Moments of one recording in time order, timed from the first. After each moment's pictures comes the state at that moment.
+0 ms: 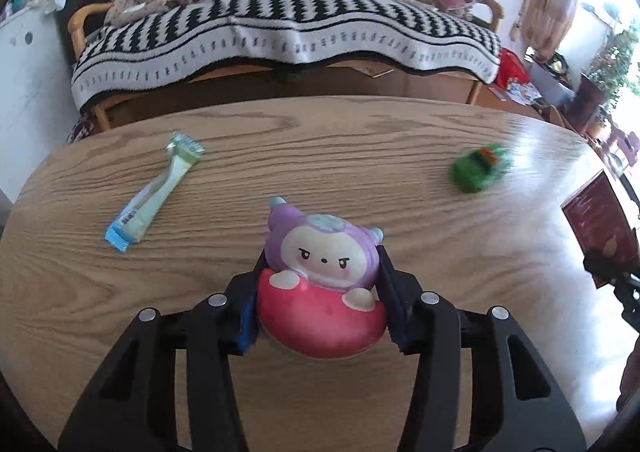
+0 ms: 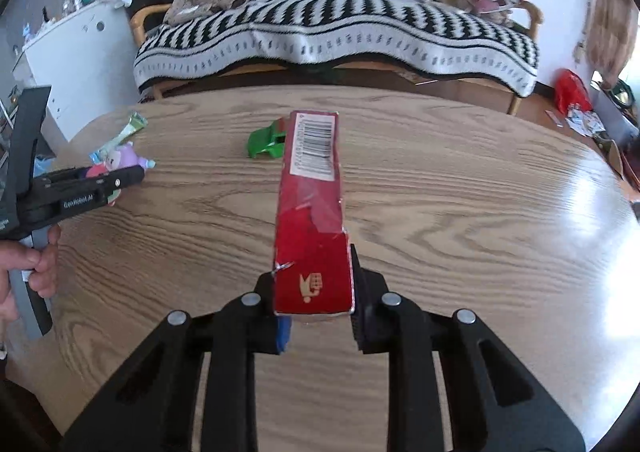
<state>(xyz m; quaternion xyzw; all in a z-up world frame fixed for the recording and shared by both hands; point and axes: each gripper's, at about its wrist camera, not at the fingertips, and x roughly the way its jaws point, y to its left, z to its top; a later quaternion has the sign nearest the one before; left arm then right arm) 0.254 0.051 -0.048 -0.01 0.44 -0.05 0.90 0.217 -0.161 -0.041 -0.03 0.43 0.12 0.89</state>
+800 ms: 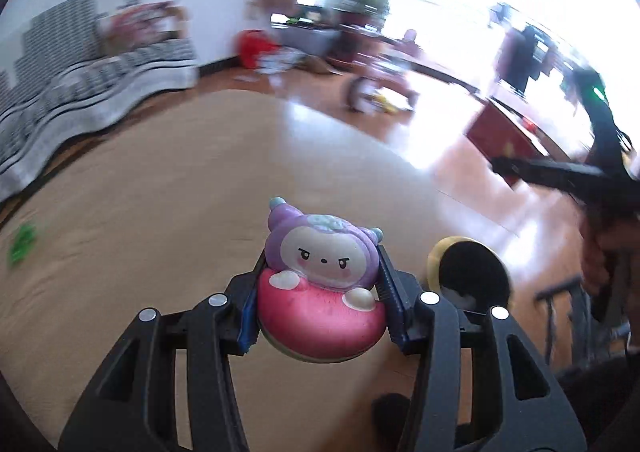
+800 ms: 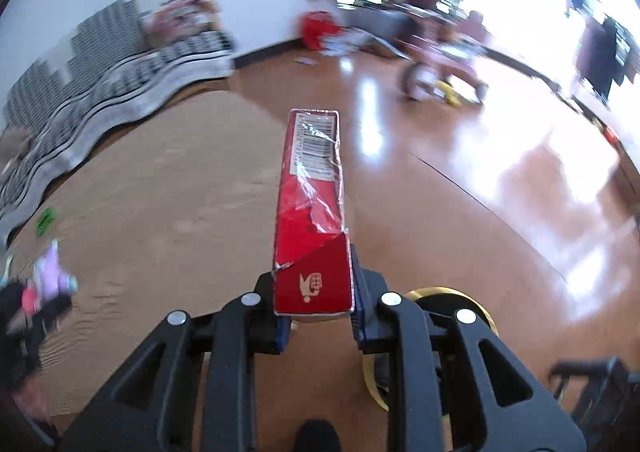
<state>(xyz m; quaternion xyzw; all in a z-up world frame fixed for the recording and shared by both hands) 0.011 -0.372 0.006 0.12 0.37 -0.43 0.82 -0.095 -0.580 0.013 0.16 0.40 -0.25 0.87</state>
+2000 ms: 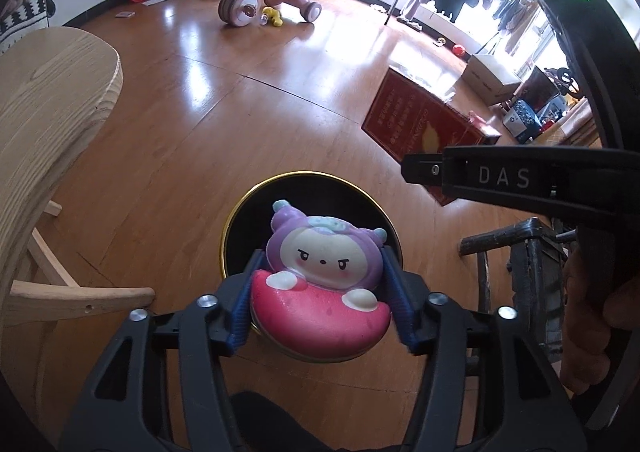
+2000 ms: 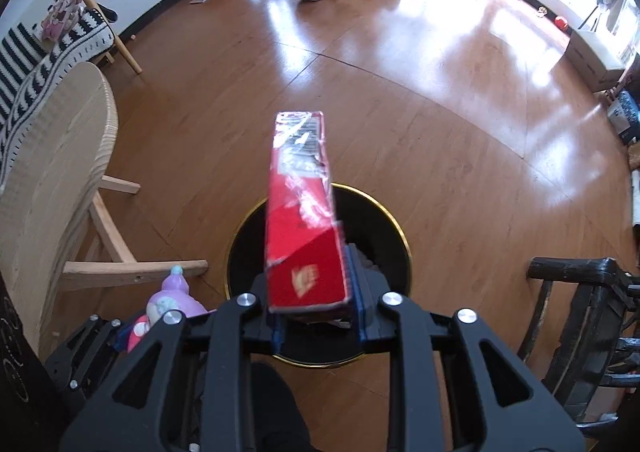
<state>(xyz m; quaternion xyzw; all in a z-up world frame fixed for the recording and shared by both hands) -0.118 -0.607 -0.109 0.15 0.47 -0.52 0.69 -0.201 -0.714 -0.085 0.26 0.51 -0.33 0.75</state>
